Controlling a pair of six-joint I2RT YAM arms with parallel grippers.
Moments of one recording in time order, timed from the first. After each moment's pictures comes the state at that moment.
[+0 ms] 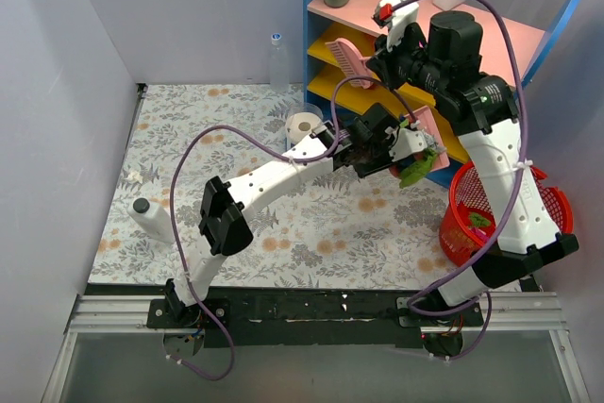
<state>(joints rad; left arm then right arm) -1.01 2.15 2.23 -0.93 -0.04 0.41 0.47 1.53 2.06 -0.79 -0.20 -0.29</state>
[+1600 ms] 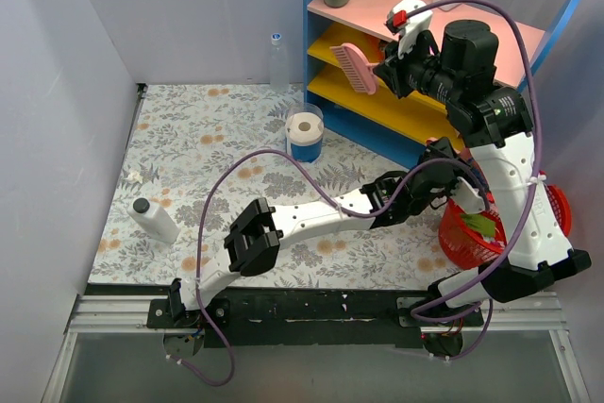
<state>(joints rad) -1.28 2.29 2.15 -0.05 -0.47 1.29 0.44 1.43 1.97 -0.77 -0.22 -0.26</state>
